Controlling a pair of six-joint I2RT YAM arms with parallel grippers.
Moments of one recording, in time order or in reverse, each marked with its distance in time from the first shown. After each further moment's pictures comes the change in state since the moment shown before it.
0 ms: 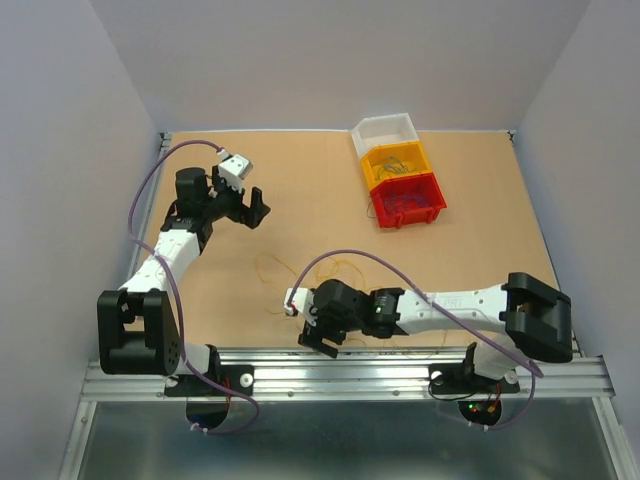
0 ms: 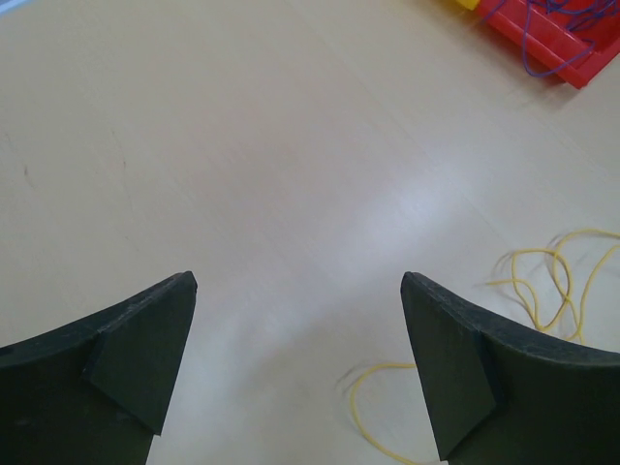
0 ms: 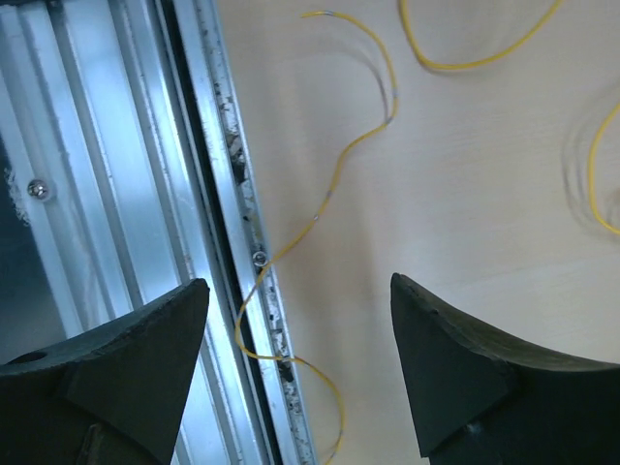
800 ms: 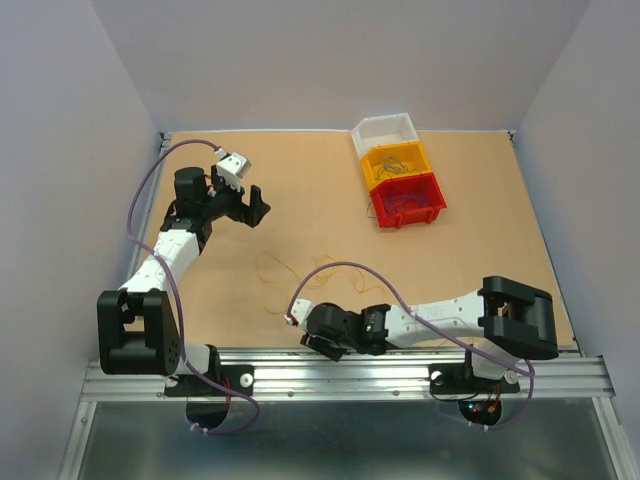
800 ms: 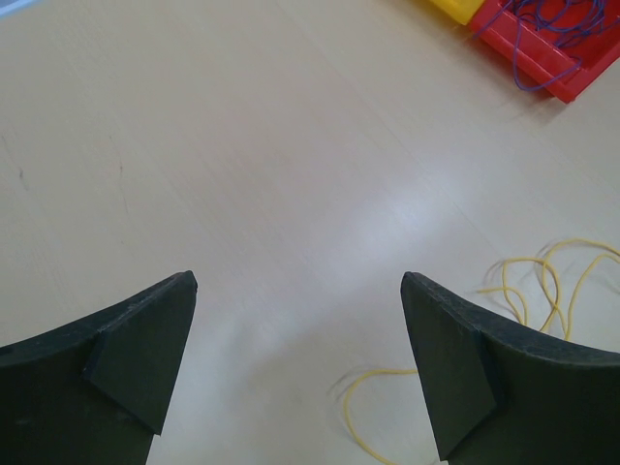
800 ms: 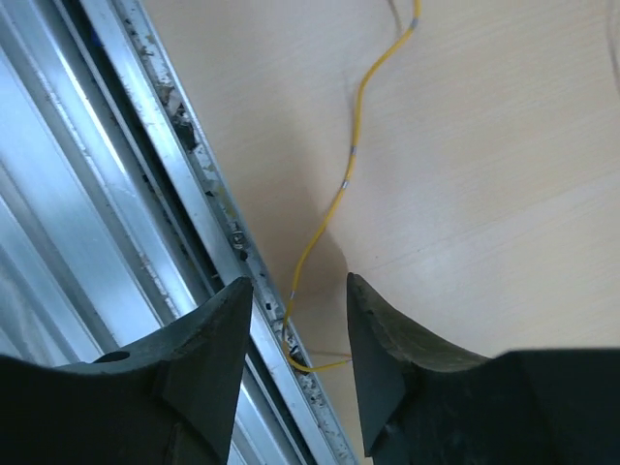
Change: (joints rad) left arm 0.007 0.000 0.000 0.019 0.014 -0.037; right arm 0.117 0.093 -0.035 -0.003 0.254 0.182
